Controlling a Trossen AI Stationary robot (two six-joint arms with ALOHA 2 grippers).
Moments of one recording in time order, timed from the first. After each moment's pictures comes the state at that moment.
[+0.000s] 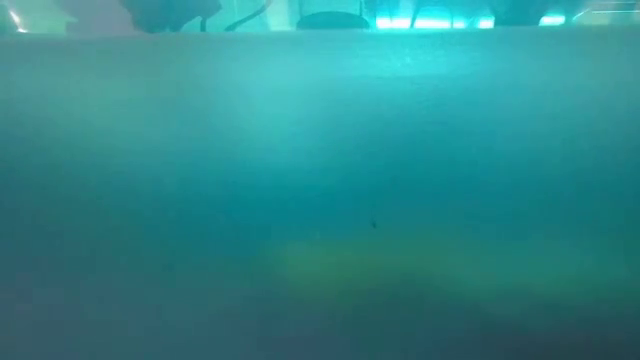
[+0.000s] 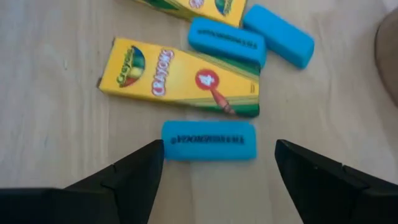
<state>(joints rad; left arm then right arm) -0.14 1.40 0.70 -0.11 -0.36 -0.36 -0.15 1.72 0.80 0.08 0.05 -0.12</state>
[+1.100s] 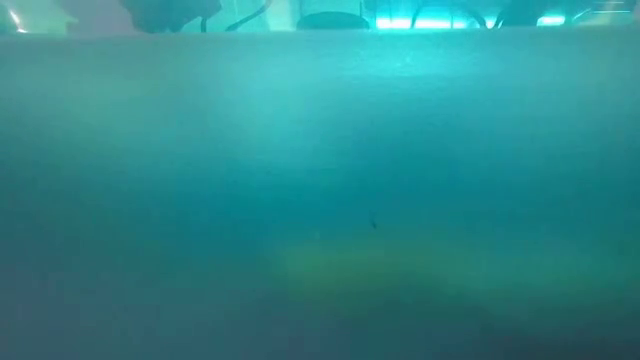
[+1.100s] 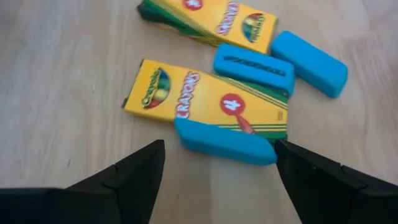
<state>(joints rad) -0.13 1.40 0.70 -0.11 -0.36 -0.38 -0.18 1.77 0.80 0.19 -0.08 -0.12</state>
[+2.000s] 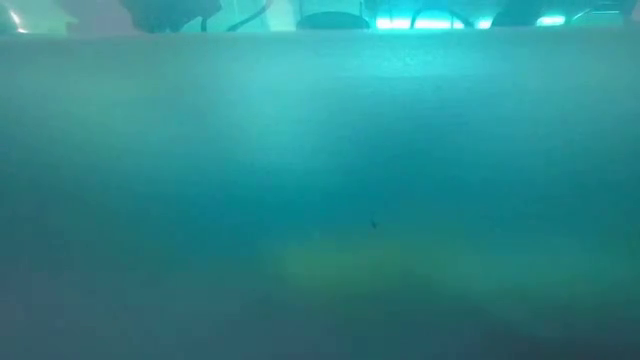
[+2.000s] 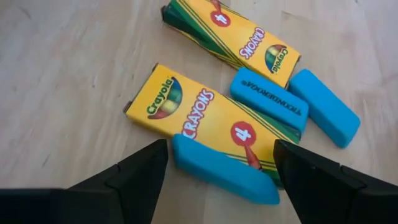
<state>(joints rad) -0.14 1.40 0.70 -0.11 -0.35 -0.39 -0.17 1.85 0.80 0.29 -0.08 -0.40</state>
